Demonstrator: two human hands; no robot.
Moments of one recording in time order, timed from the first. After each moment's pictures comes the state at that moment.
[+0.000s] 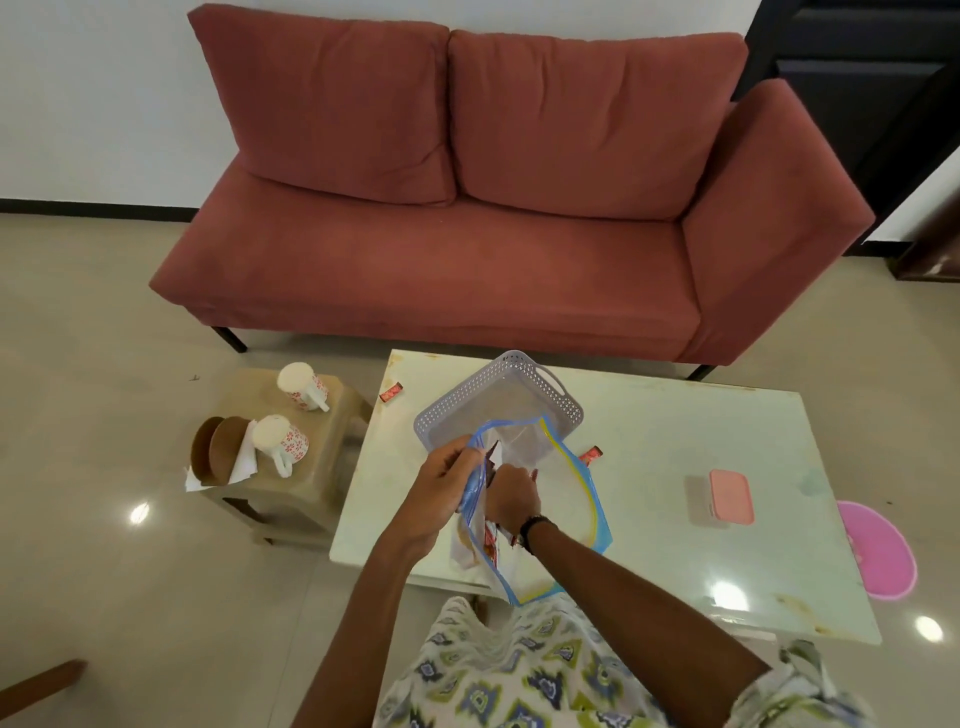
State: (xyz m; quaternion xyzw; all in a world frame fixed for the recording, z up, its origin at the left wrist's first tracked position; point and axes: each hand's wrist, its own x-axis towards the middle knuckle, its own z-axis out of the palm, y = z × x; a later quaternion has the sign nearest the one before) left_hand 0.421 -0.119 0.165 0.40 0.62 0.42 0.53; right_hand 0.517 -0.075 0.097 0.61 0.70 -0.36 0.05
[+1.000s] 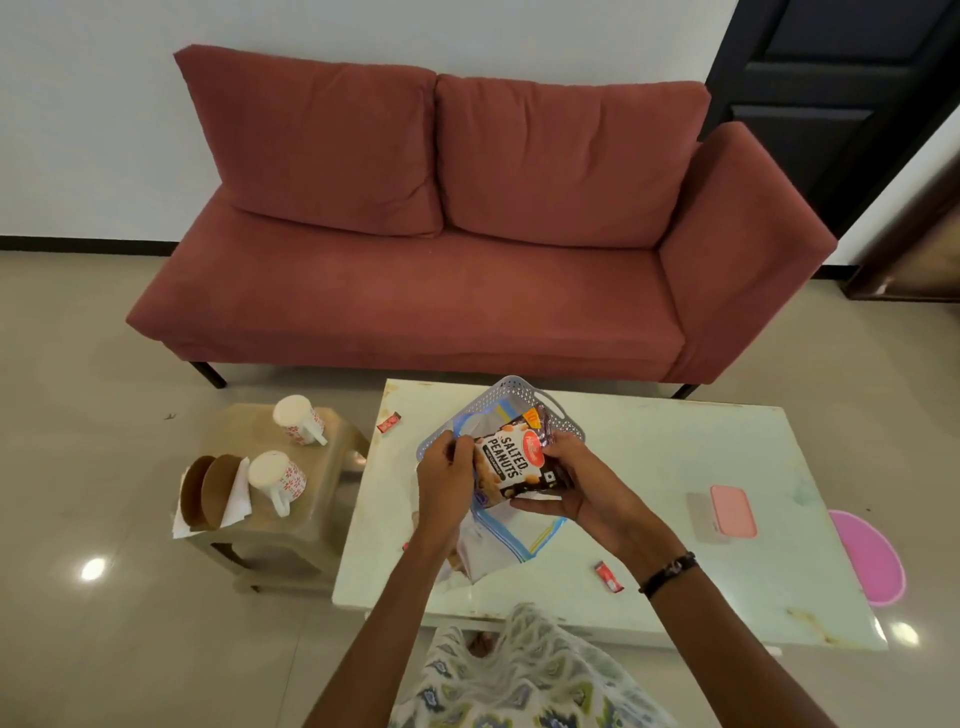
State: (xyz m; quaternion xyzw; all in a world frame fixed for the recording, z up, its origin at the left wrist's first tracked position) left_hand 0.390 -0.085 0.144 0.34 0.70 0.47 0.41; right_hand 0.547 -0.070 0.185 0.49 0.30 -0.77 -0.29
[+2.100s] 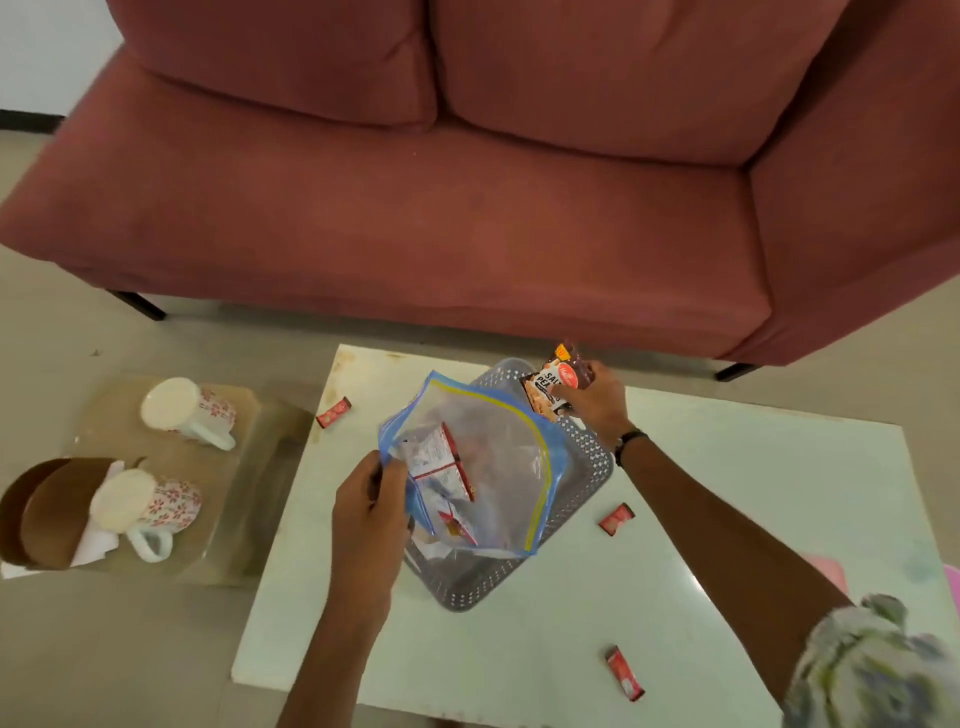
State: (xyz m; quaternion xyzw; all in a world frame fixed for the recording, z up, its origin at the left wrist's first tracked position) left_hand 0.372 0.052 0.014 0.25 0.74 0.49 0.40; right_hand 0.568 0.248 -0.100 0.69 0.50 -0.47 -0.23
